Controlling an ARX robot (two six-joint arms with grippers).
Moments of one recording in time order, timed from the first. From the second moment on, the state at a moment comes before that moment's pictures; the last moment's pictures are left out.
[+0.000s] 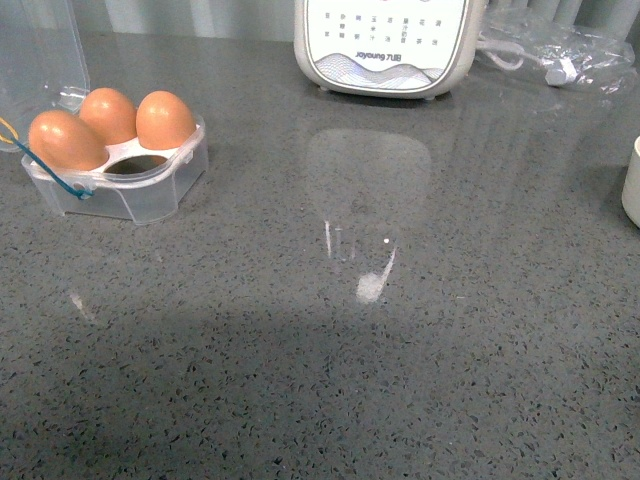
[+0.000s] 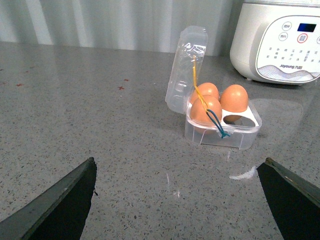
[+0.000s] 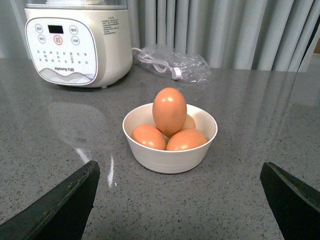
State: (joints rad) left arm 0.00 0.00 0.03 0.00 0.00 0.00; right arm 0.00 0.00 0.01 0.00 0.00 -0.01
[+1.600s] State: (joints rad) left arm 0.00 0.00 0.03 0.00 0.00 0.00; right arm 0.06 0.22 0.15 0.14 0.09 -0.08
